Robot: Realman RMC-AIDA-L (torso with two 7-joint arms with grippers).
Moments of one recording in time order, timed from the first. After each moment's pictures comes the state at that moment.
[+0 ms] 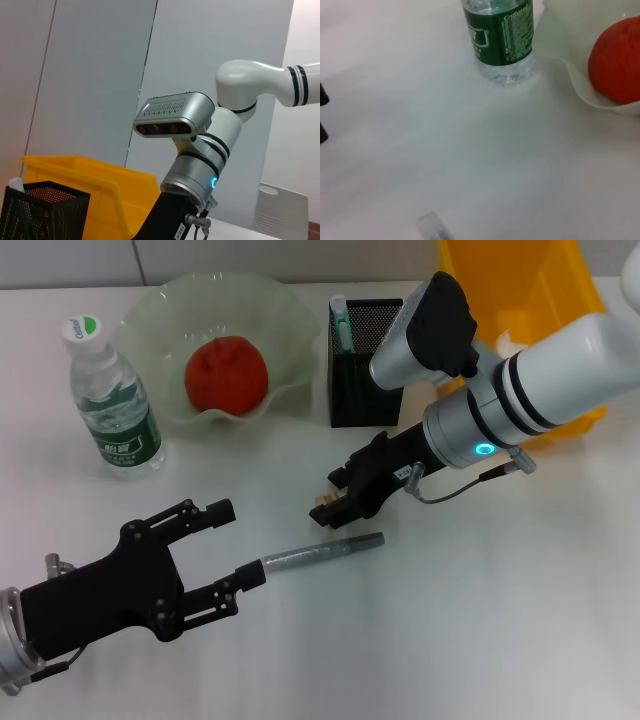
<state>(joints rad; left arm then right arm) -0.31 -2.07 0.66 0.30 1.83 1.77 -0.85 0.89 2.09 -1.49 -0.55 -2.05 -1.06 1.96</state>
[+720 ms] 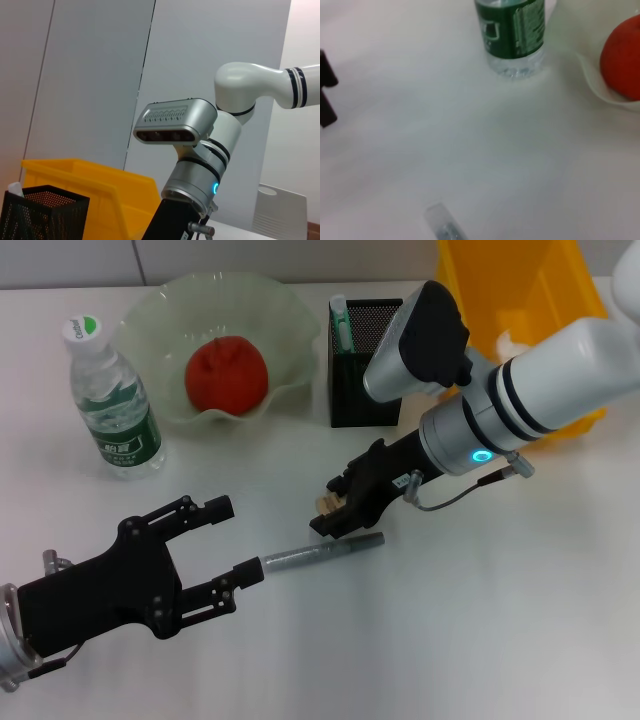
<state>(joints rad) -0.31 -2.06 0.66 0.31 1.83 1.78 -0.85 0.90 2.09 -1.53 -0.56 -2.04 -1.06 1.96</state>
